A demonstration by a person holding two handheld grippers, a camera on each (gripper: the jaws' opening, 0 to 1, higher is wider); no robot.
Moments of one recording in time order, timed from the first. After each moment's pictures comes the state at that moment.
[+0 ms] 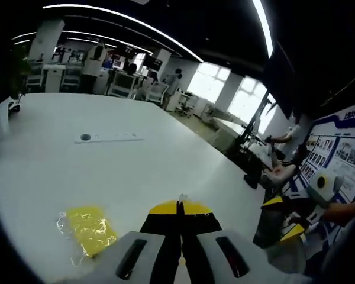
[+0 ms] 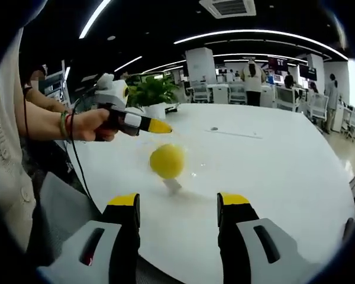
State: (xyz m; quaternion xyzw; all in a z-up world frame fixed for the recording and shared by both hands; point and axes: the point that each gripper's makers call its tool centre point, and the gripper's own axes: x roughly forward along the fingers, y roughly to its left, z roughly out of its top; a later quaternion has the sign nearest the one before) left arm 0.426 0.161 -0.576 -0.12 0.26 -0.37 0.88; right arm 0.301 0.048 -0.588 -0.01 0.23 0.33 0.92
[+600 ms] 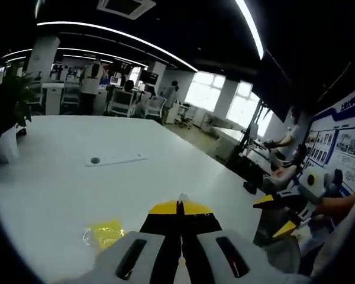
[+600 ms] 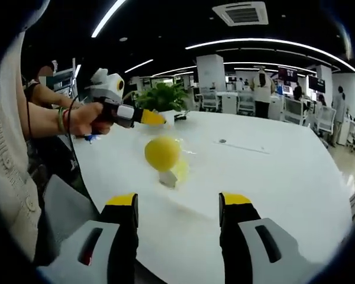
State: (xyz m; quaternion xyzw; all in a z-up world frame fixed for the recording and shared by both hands) left arm 0.423 0.194 -0.519 -0.11 0.21 -0.37 0.90; right arm 0.309 0.061 -0.562 -0.02 0.20 0.36 0.91
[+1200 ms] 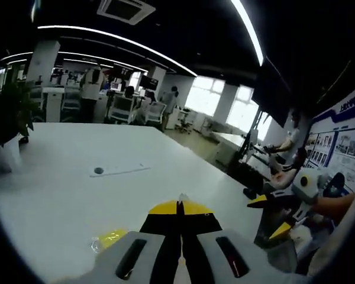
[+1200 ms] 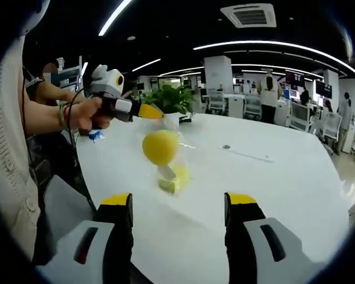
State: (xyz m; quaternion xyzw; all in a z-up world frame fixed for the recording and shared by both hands) left arm 0.430 0.198 -0.491 -0.11 0.20 -0.37 0.90; right arm 0.329 0.062 -0.549 -0.04 0.20 0.38 0.90
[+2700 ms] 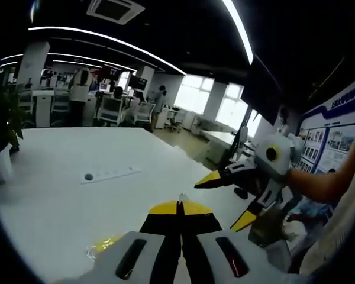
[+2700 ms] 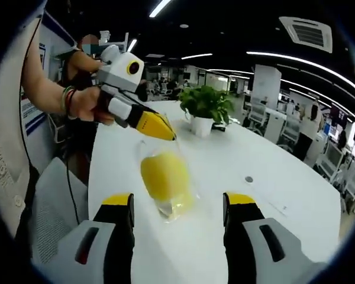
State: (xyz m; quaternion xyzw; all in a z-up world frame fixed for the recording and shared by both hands) left arm 0.431 0.182 -0.480 -0.10 0.20 -0.41 0.88; right arm 0.409 0.133 -0.521 -0.16 0.17 0.52 0.82
